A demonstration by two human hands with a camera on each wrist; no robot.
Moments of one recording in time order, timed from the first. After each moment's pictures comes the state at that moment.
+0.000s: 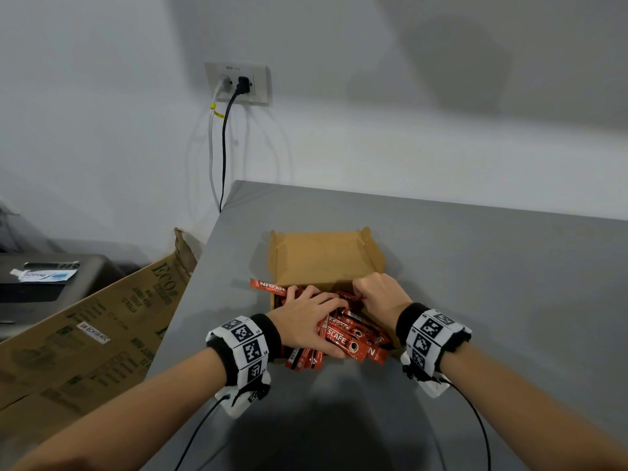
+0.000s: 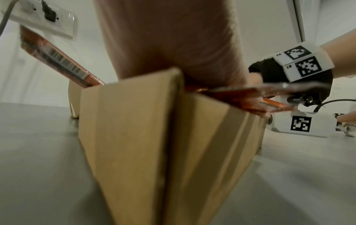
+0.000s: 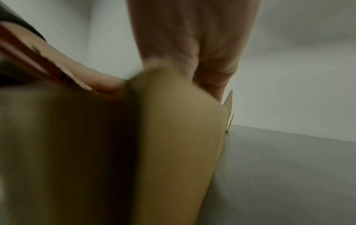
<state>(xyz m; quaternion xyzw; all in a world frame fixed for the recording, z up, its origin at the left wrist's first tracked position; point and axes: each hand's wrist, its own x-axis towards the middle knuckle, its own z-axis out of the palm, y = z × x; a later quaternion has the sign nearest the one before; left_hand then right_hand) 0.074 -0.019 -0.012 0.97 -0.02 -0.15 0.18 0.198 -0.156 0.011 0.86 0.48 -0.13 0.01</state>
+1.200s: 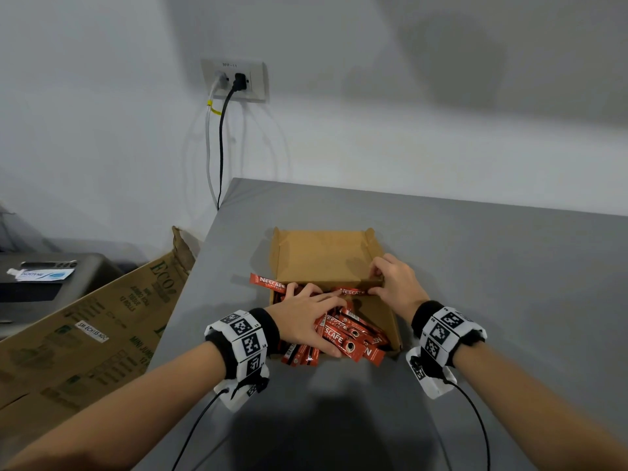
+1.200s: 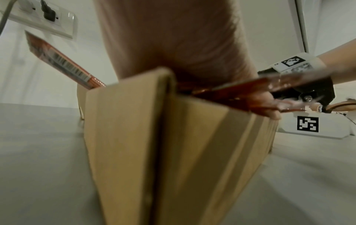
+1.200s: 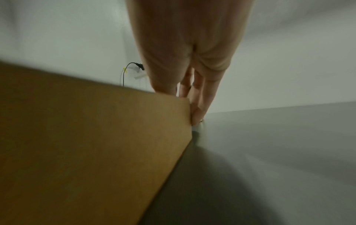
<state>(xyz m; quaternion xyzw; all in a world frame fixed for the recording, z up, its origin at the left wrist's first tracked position) 0.076 -0.016 -0.014 0.96 -0.05 -0.19 0.19 0.223 -0.178 -0.011 0.89 0.41 -0.07 -0.21</state>
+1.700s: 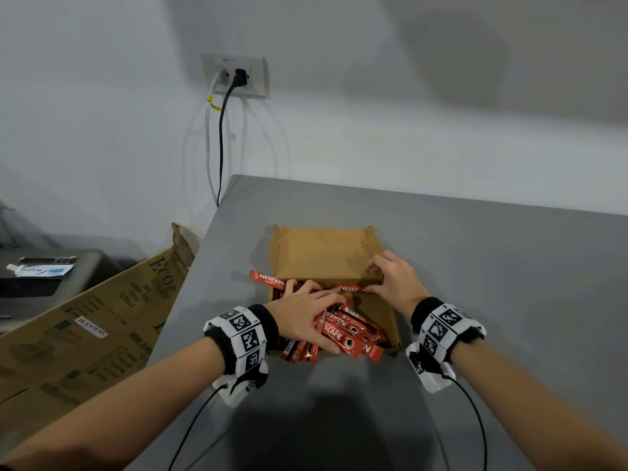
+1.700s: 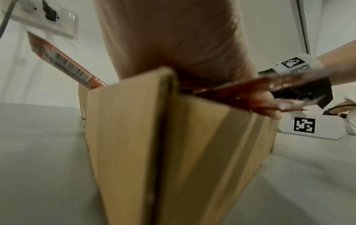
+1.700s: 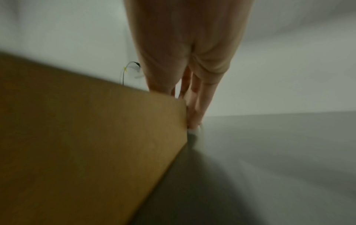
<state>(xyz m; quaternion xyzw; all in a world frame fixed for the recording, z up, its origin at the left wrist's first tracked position) 0.075 -0.016 -0.012 0.96 -0.05 -0.19 0.19 0.224 -0.179 -0.010 0.89 0.41 -0.08 -0.19</state>
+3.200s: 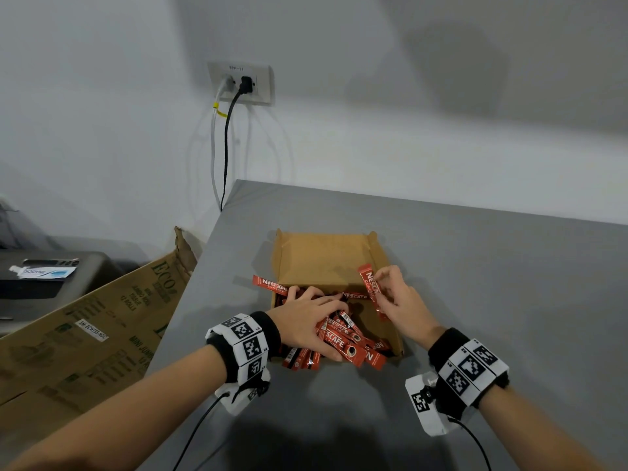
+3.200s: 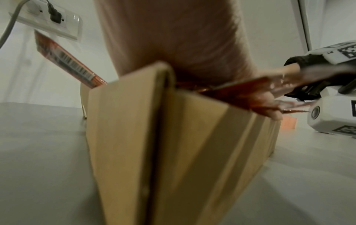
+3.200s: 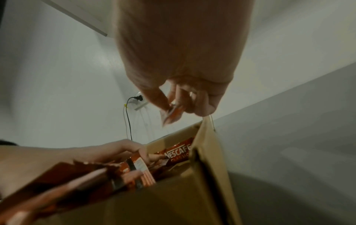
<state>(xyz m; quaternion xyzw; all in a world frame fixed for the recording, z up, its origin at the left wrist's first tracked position) 0.074 -0.017 -0.012 0.96 -0.04 -0.18 0.20 0.190 -0.195 0.003 0.83 0.35 -0.19 -0.39</state>
